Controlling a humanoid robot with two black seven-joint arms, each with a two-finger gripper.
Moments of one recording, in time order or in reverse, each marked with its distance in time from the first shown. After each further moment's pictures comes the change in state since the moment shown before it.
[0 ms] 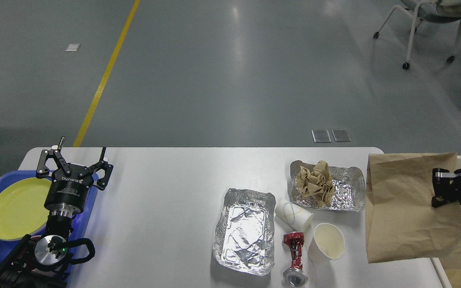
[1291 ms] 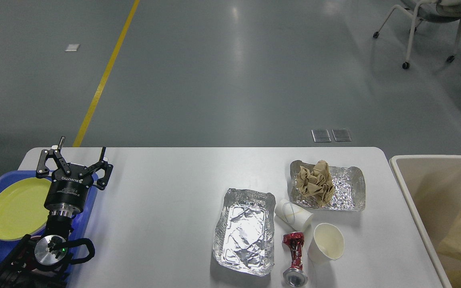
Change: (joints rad) left arm 0.000 0.000 0.000 0.000 0.000 -0.001 -0.001; right arm -1.734 0.136 0.719 -1.527 0.222 -0.590 -0.065
